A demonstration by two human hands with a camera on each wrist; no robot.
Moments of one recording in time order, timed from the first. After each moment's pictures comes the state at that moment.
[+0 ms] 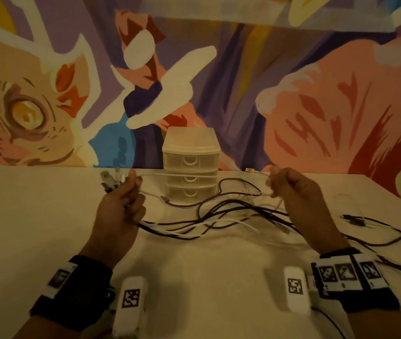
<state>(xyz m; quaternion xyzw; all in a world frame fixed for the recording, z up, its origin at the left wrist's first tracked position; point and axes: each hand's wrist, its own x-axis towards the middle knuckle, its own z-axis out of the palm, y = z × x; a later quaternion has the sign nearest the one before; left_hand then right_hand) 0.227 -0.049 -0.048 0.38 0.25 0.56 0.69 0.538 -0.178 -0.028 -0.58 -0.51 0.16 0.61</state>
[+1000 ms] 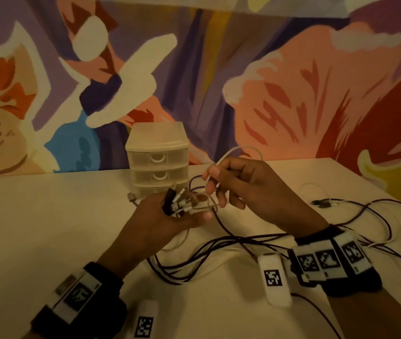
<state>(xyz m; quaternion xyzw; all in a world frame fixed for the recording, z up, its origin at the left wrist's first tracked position) 0.308 -0.109 -0.031 0.75 0.28 0.33 0.49 0.509 -0.189 0.012 -0.53 -0.61 0.29 0.51</state>
